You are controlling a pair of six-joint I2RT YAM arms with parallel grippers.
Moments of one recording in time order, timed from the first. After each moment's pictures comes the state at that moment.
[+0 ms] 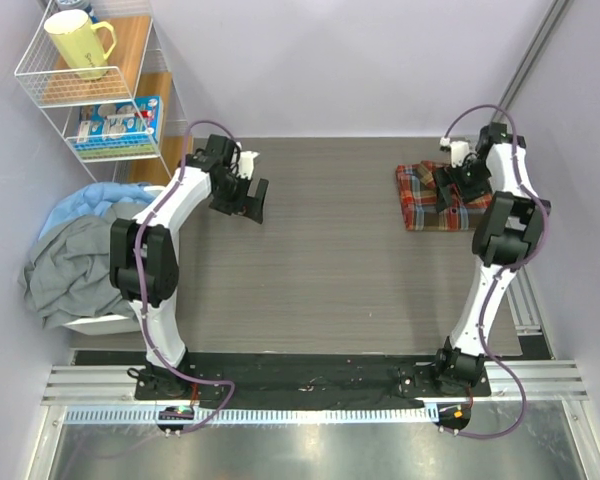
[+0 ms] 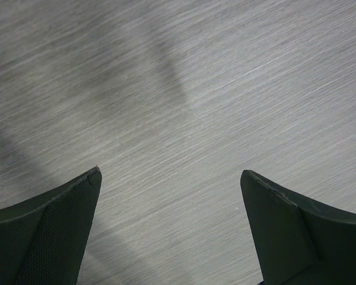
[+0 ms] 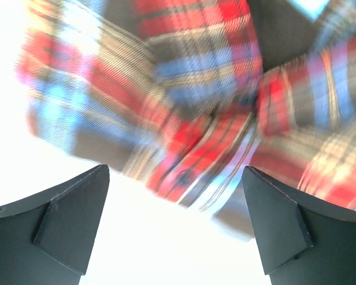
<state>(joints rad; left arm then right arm) -0.25 1.91 1.63 -0.83 0.25 0.08 -0.26 2.31 2.10 -1.13 -0.29 -0.65</state>
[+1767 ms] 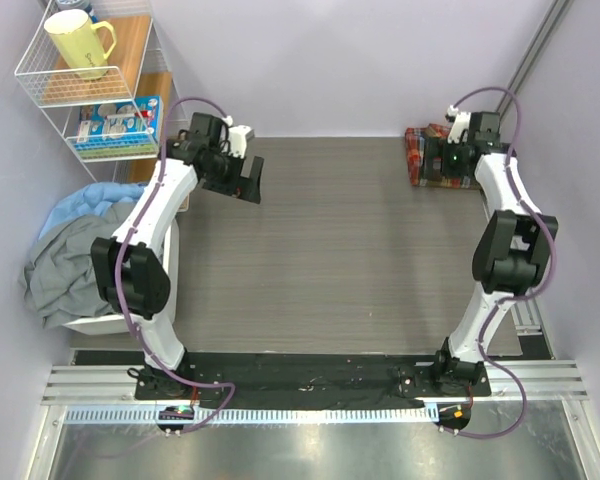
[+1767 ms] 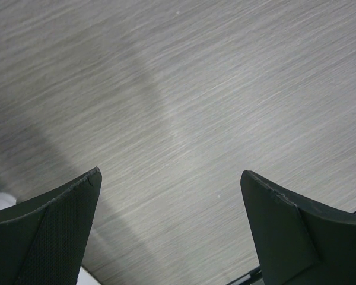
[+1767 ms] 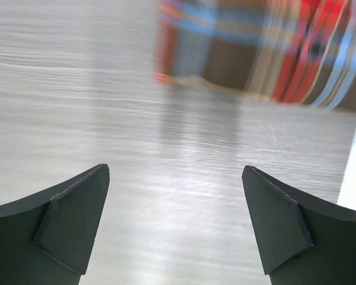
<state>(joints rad) -0.23 1.79 1.75 -0.94 0.30 0.09 -0.16 2.00 1.70 -0.58 -0.22 -0.12</state>
